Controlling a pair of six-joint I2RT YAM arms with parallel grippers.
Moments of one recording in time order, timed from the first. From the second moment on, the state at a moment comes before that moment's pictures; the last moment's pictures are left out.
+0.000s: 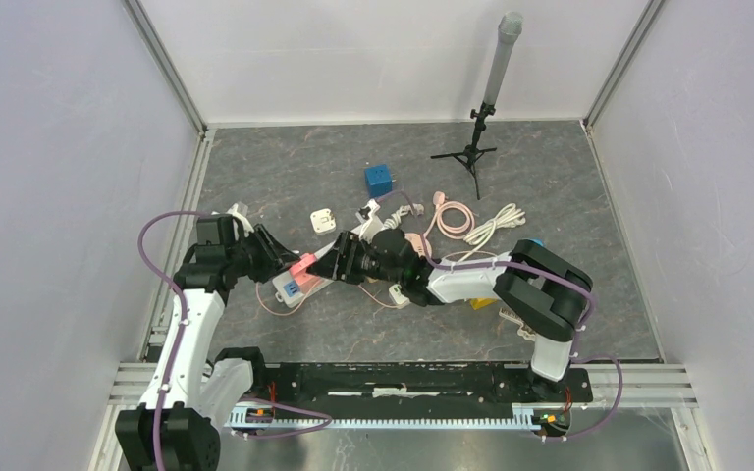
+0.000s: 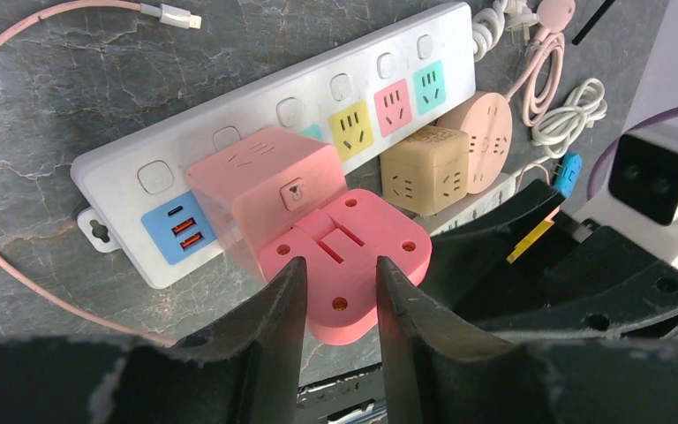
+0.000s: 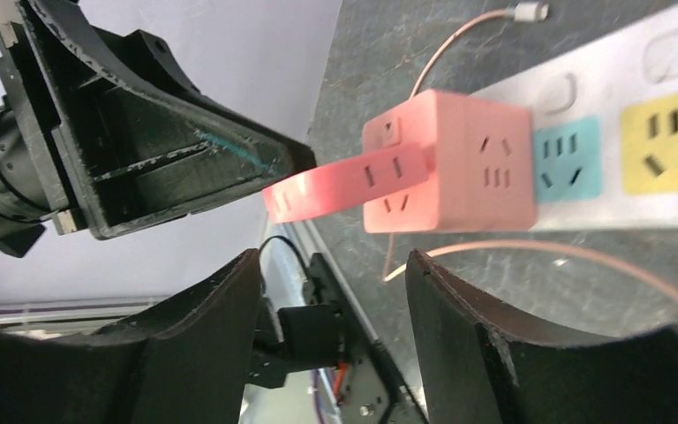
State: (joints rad) left arm 0.04 0.87 0.70 -0.65 0.43 -0.60; right arm 1.00 1.83 0.93 0.66 -0.17 1.07
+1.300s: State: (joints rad) left arm 0.05 0.85 0.68 -0.69 0.55 -0.58; right arm 1.06 1.88 0.92 0.72 -0.05 1.52
